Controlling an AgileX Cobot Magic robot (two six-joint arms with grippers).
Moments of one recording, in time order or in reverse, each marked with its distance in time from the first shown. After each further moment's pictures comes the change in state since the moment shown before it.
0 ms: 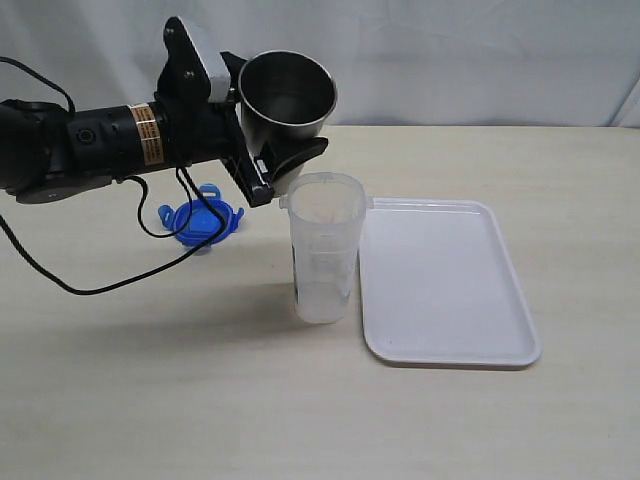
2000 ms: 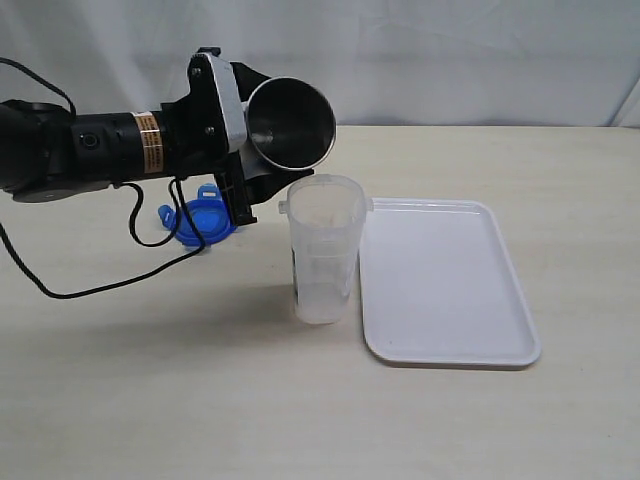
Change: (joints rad) left arm 0.000 0.000 -0.002 0.074 0.092 0.365; right arm 0.000 0.000 0.000 0.000 0.000 0.000
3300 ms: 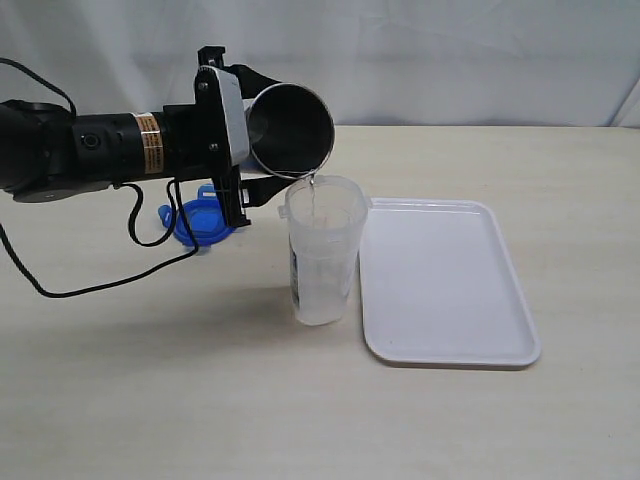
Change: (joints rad) left arm 0.000 0.000 0.000 0.000 0.020 0.146; right arm 0.000 0.000 0.000 0.000 0.000 0.000
